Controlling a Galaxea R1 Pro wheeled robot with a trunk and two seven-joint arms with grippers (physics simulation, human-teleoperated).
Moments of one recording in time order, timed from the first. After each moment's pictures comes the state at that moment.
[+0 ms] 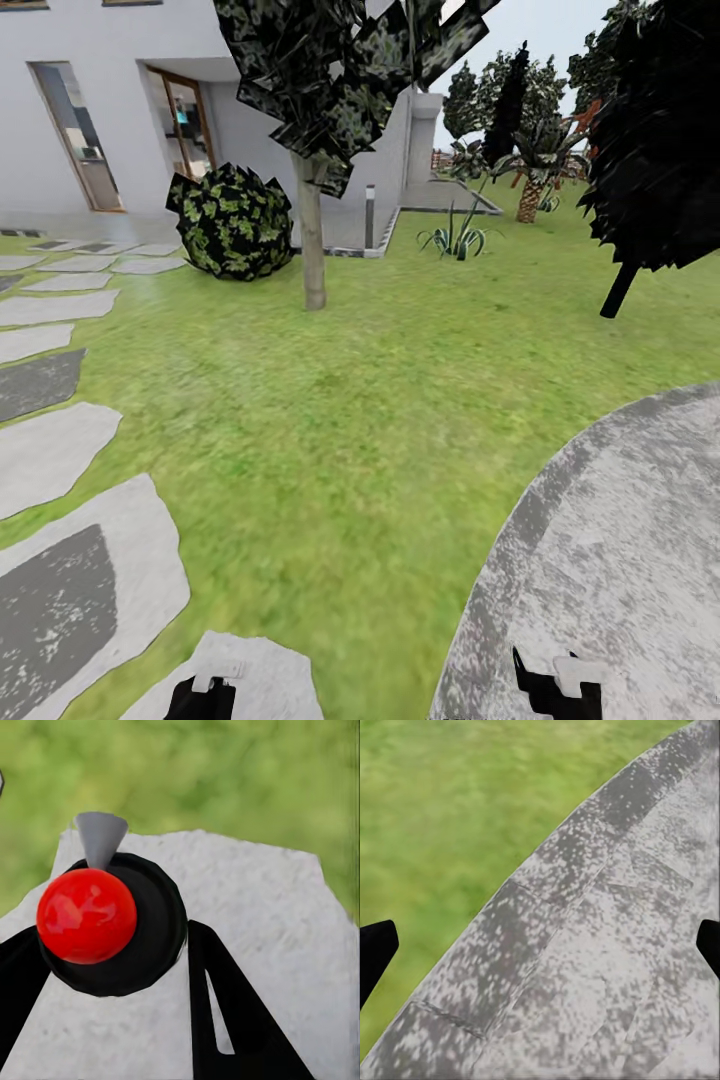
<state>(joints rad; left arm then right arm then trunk) -0.41 0.04 0.07 -0.20 -0.14 -0.19 -0.01 -0.20 -0.10 -0.15 -0.53 0.05 -0.45 0.00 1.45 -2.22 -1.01</state>
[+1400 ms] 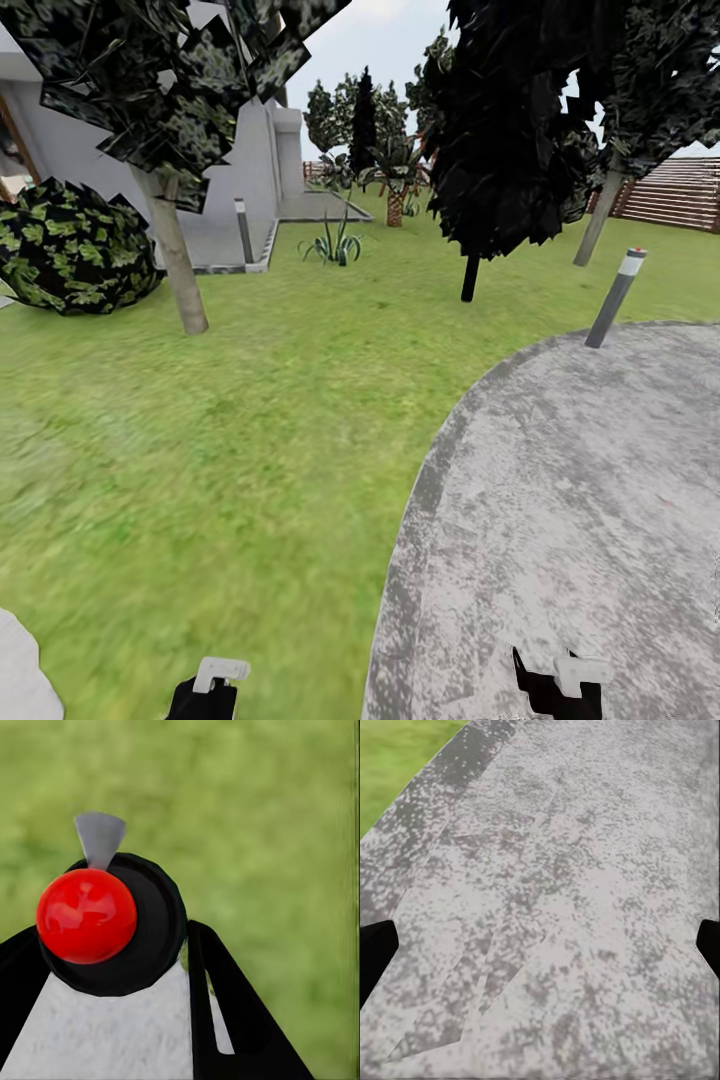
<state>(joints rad) -0.41 0.04 0.07 -0.20 -0.14 -0.19 -0.01 -0.20 -0.10 -0.15 -0.53 0.05 -0.45 0.00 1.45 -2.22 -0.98</state>
